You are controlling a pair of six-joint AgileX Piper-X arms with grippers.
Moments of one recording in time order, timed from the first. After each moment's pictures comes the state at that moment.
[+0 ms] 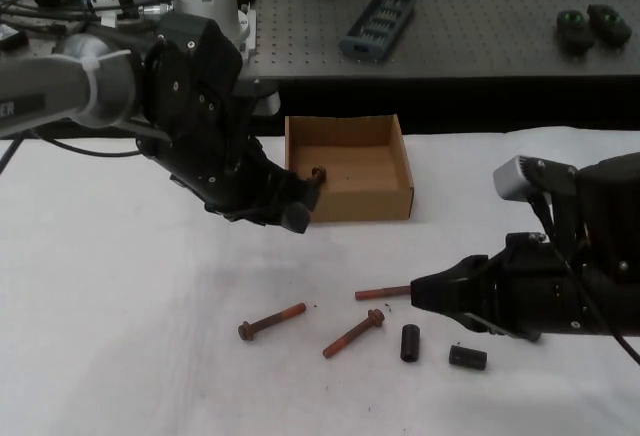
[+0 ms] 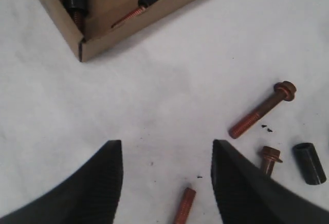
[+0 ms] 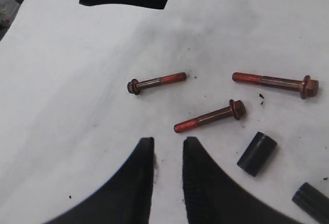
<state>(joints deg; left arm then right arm) -22.4 111.2 -83.0 41.1 22.1 1.0 34.4 74.0 -32.4 2.4 -19.0 22.2</state>
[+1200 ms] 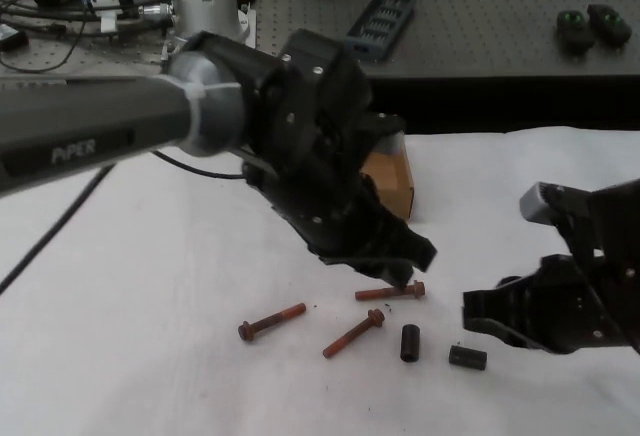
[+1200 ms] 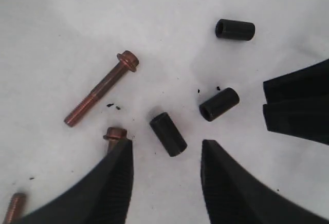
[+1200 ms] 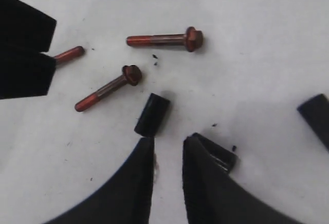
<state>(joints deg) -36.6 108.4 -83.0 44.8 22.2 -1.1 26.5 75.6 -32.4 12.4 -13.9 20.0</state>
